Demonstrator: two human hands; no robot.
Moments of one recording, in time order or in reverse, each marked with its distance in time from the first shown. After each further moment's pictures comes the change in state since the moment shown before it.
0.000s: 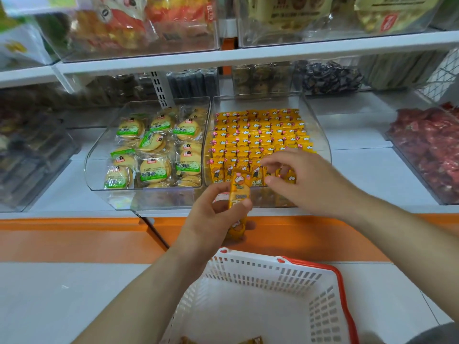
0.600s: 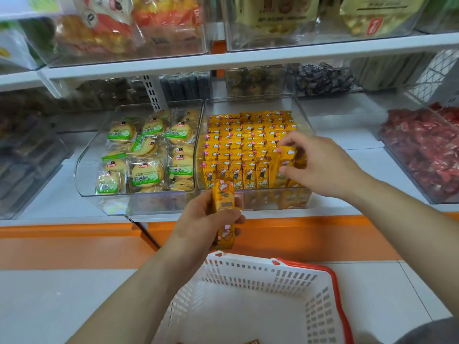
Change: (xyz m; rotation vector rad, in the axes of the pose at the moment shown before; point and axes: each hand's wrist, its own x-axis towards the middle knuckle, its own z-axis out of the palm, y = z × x) left_hand 0.005 0.000 -0.006 0.063 0.018 -0.047; right_hand 0.014 0.038 -0.019 -0.038 0.090 0.065
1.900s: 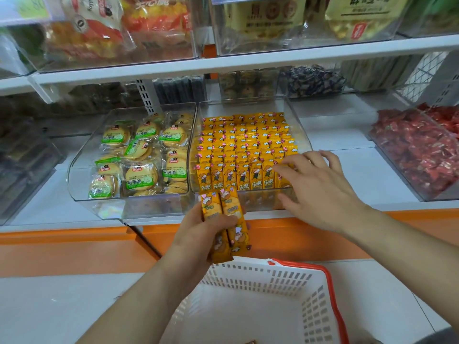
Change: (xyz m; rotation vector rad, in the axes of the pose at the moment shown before) left_hand -0.007 -0.003 0.015 -0.245 -0.026 -0.099; right_hand -0.041 -0.002 0.015 -0.560 -0.064 -0.072
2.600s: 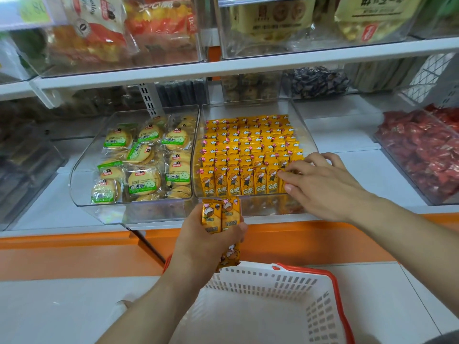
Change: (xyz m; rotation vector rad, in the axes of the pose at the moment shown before) left_hand -0.003 0.002 -0.001 0.398 0.180 0.122; right_hand 0.021 0.027 0.016 -0.018 -0.186 -0.028
